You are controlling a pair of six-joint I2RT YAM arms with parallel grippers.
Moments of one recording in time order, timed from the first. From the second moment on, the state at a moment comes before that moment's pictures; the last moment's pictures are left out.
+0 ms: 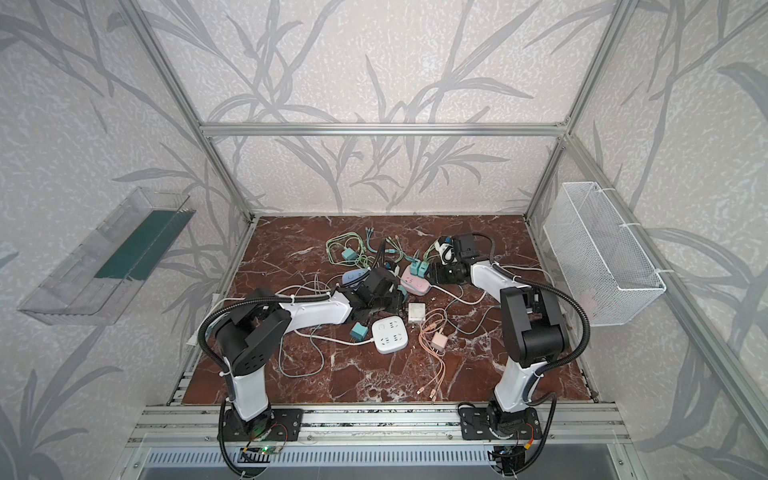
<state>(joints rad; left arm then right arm) -0.80 1.89 1.11 -0.01 -0.09 -0.47 0.19 1.77 1.12 -0.32 -0.39 0.09</state>
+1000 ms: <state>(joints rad) -0.69 1.91 1.36 -0.16 -0.06 -0.36 0.20 1.83 1.20 -0.33 -0.44 -0.52</state>
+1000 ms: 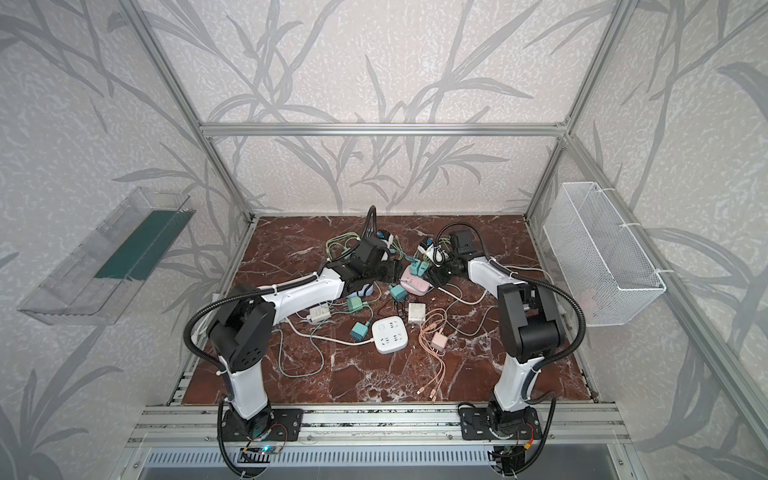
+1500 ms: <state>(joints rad) -0.69 2.06 1.48 -0.26 0.06 -0.27 0.21 1.93 1.30 -0.40 -0.48 -0.58</state>
